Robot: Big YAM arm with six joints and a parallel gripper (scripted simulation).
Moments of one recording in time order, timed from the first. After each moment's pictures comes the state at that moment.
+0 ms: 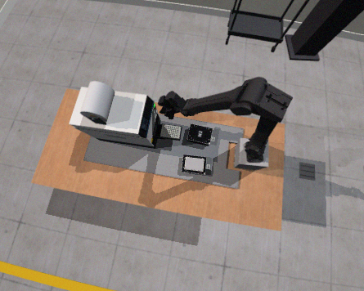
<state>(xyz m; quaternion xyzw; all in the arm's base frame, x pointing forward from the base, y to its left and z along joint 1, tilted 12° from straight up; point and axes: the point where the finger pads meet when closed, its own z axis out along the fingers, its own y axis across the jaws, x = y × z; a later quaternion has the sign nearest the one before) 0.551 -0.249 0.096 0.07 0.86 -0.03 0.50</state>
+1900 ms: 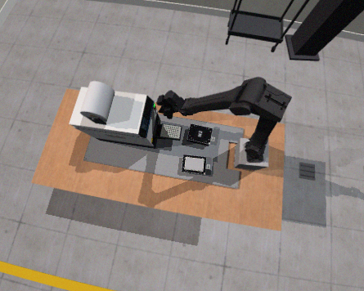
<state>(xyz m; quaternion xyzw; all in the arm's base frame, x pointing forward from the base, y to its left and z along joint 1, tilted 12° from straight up) 0.558 -0.252 0.100 0.07 0.86 -0.03 0.50</state>
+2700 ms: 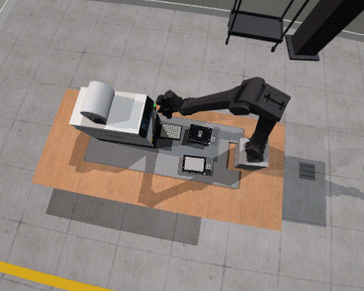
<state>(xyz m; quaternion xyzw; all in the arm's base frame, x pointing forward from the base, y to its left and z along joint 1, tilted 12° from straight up) 0.563 -0.253 0.101 0.07 0.86 -0.03 0.50</state>
